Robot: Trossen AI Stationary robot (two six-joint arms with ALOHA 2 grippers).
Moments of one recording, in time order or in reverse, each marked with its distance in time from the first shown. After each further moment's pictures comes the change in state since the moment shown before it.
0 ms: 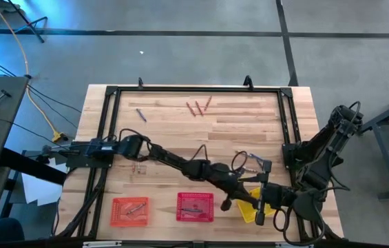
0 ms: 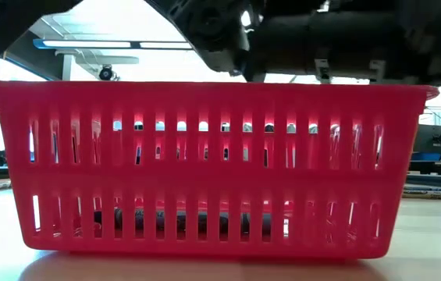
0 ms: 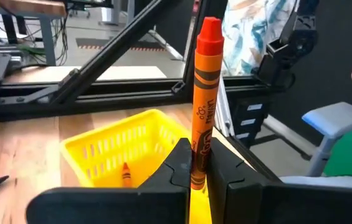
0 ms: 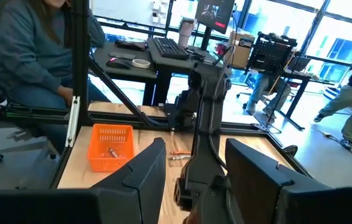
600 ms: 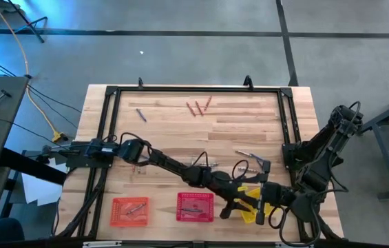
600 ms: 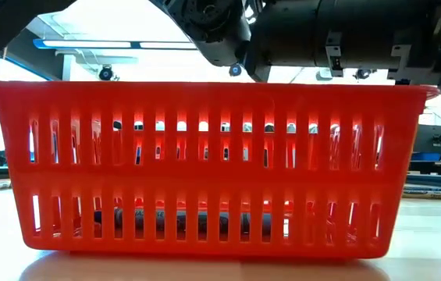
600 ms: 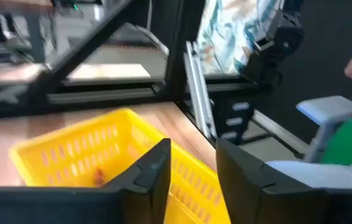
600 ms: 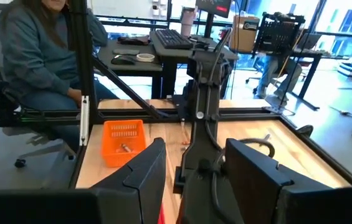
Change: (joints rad) left arm -0.046 0.021 0.031 0.006 -0.034 -0.007; right arm 0.000 -0.001 0.000 -0.082 -0.023 0.182
